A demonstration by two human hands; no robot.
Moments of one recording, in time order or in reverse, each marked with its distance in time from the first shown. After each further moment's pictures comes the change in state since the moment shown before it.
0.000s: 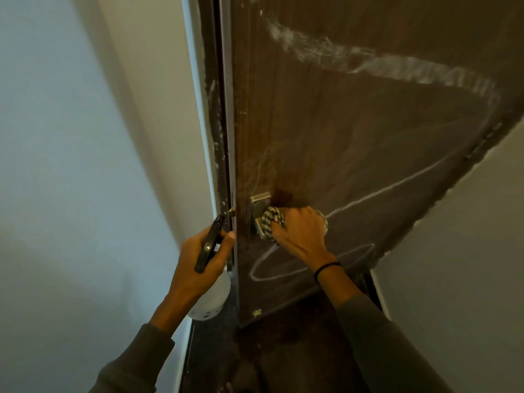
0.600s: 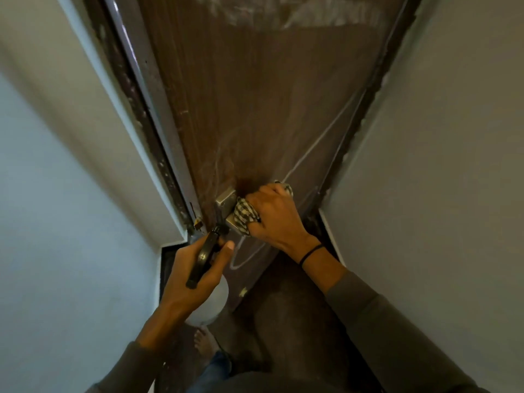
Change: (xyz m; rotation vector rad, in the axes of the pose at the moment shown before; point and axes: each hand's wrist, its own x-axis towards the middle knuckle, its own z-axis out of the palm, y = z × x) left_hand -0.168 0.073 0.092 -0.109 -0.305 0.060; right_hand -0.170 0.080 -0.062 -0.023 0.122 -0.219
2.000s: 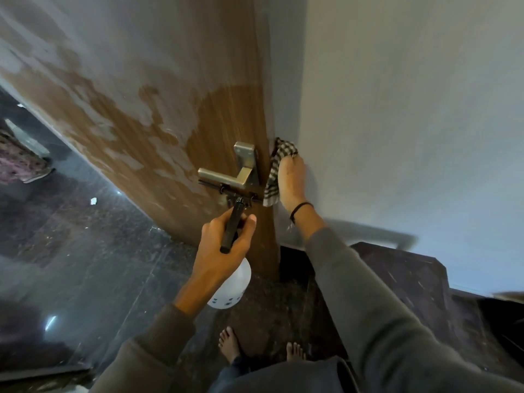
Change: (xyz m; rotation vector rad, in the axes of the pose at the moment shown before) left_hand -0.056 0.141 0.299 -0.090 -0.986 0.275; right_hand -0.334 0.095 -0.228 0.494 1.312 1.485
